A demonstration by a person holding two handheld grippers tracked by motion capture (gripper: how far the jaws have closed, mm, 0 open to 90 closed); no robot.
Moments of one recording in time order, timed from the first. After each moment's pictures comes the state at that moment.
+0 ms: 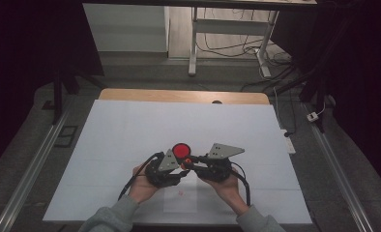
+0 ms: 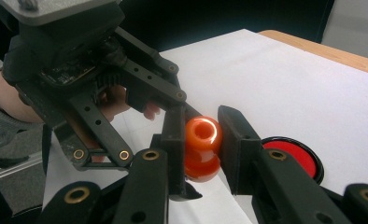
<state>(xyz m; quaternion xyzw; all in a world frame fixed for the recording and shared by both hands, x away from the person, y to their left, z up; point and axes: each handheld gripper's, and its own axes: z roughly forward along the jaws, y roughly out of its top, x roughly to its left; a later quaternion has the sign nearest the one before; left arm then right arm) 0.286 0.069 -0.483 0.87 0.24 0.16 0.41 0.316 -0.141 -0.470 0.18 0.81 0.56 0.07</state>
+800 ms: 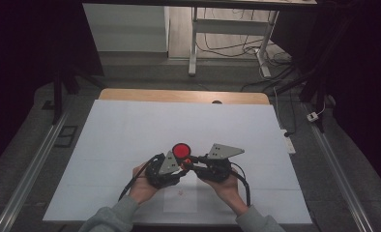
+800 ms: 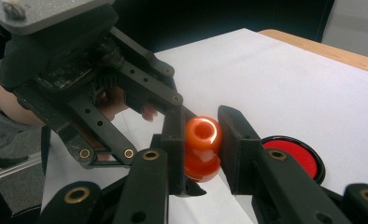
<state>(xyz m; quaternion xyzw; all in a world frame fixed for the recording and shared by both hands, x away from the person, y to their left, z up) 0.283 0.068 -0.486 0.87 0.22 0.19 0.40 0.316 -0.141 -0.471 0.18 0.80 0.56 0.07</state>
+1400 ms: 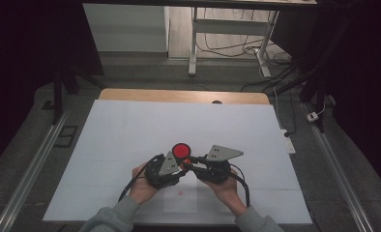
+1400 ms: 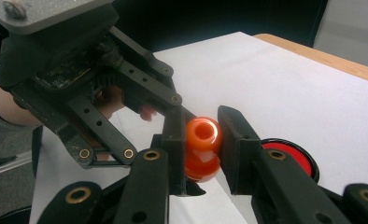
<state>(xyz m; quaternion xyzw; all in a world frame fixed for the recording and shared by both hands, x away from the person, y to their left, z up) 0.282 0.069 -0.487 0.87 0.22 0.20 0.40 0.312 -0.138 -0.473 0.18 0.80 0.56 0.09</state>
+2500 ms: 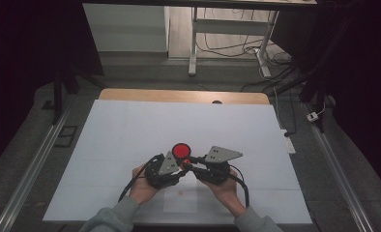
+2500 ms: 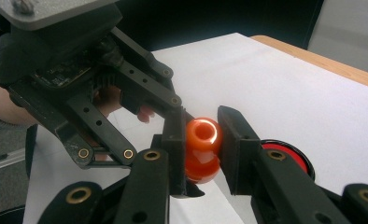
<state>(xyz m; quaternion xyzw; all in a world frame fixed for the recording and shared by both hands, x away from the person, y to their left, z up) 0.282 0.070 -0.488 0.87 0.22 0.19 0.40 0.310 -0.136 -0.473 0.17 0.81 0.56 0.10</state>
